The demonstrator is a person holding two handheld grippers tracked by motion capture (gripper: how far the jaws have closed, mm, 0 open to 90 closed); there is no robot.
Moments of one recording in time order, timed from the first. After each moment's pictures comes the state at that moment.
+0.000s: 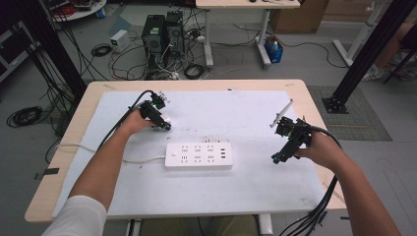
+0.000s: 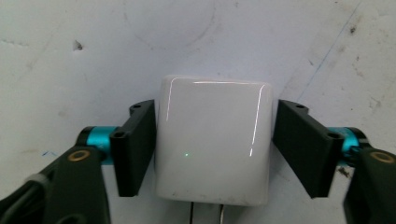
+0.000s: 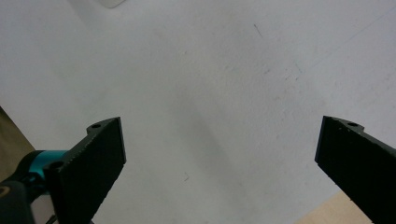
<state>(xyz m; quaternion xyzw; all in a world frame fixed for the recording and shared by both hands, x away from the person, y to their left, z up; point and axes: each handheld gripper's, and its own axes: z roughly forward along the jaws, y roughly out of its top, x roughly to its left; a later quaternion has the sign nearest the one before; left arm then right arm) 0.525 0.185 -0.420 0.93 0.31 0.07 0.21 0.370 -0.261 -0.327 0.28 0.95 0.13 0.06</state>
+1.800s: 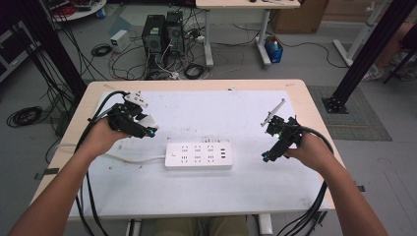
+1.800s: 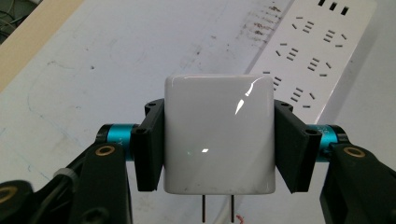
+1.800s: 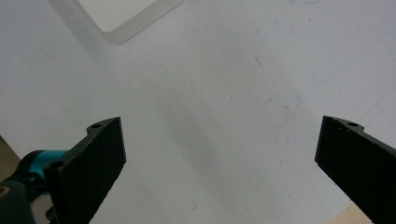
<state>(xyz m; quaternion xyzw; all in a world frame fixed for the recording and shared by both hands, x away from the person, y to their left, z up) 0.382 0.204 -0.299 0.91 0.27 0.13 0.29 0.367 -0.235 -0.325 0.29 0.94 0.14 0.09</state>
